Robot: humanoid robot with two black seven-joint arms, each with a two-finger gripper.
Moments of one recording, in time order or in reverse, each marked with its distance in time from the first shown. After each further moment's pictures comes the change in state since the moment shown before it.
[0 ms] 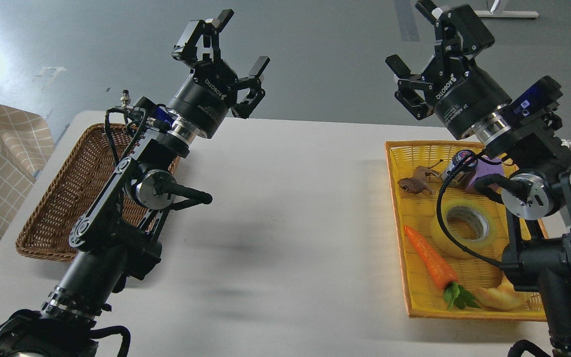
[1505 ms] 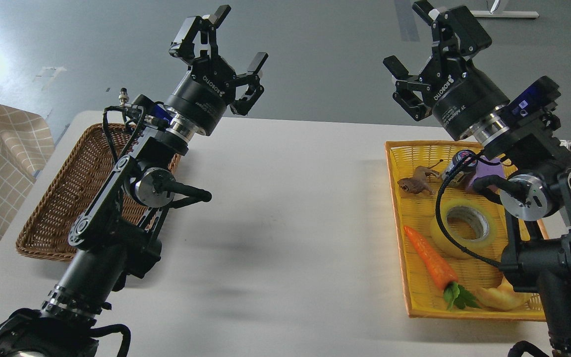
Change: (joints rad) left arm -0.005 -0.003 -0.004 -0.001 -0.001 -0.004 -0.004; right arm -0.002 0.000 -0.006 0.005 0.000 0.000 0.000
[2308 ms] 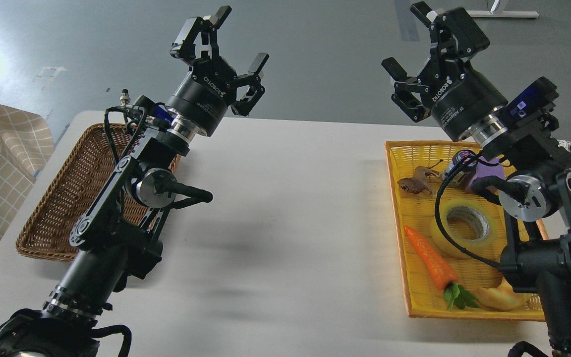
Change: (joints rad) left arm 0.002 -0.001 0.002 0.000 -0.004 0.002 0.000; right arm -0.001 0.000 -0.005 -0.002 0.000 0.002 0.000
